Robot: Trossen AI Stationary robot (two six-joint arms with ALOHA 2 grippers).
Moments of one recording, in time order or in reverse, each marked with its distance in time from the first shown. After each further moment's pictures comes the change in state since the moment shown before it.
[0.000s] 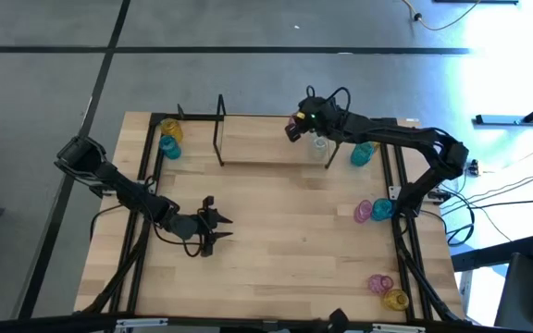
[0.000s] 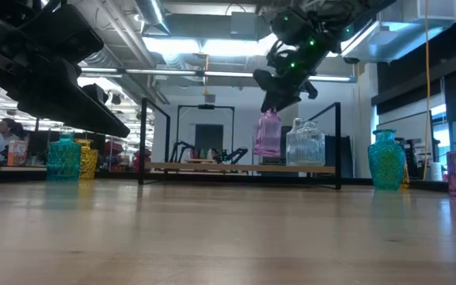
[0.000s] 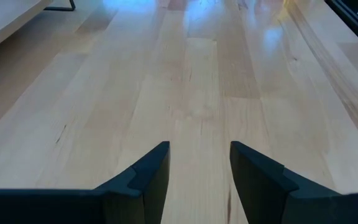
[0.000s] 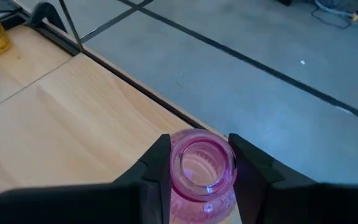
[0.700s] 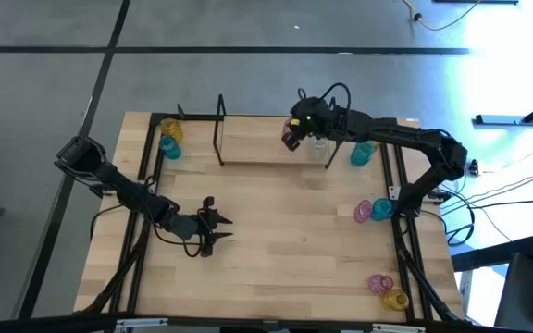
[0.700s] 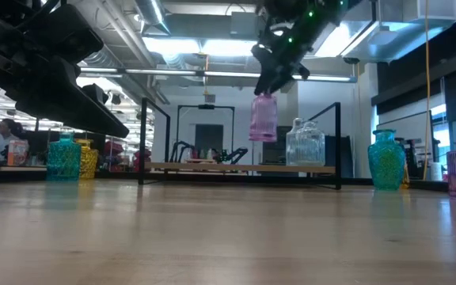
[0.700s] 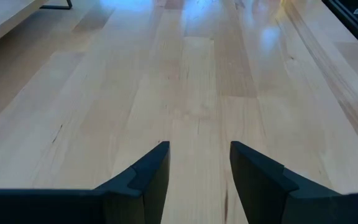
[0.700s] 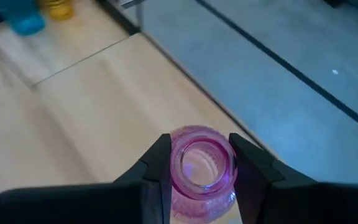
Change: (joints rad) left arm -0.001 0.000 0.000 0.000 0.010 -0.003; right arm 0.092 0.000 0.185 -0.264 -0.065 -0.076
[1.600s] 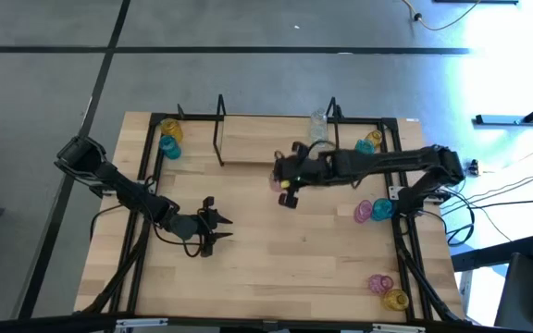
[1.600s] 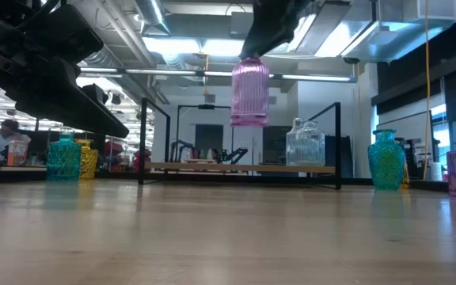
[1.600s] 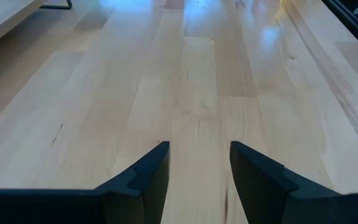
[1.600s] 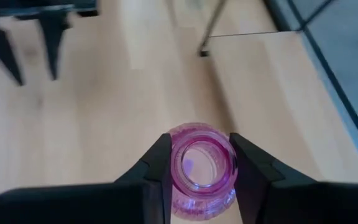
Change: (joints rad) left arm 0.000 0.000 0.000 -0.001 0.000 0.000; right arm 0.418 0.044 0.138 -0.219 -0.004 -0.064
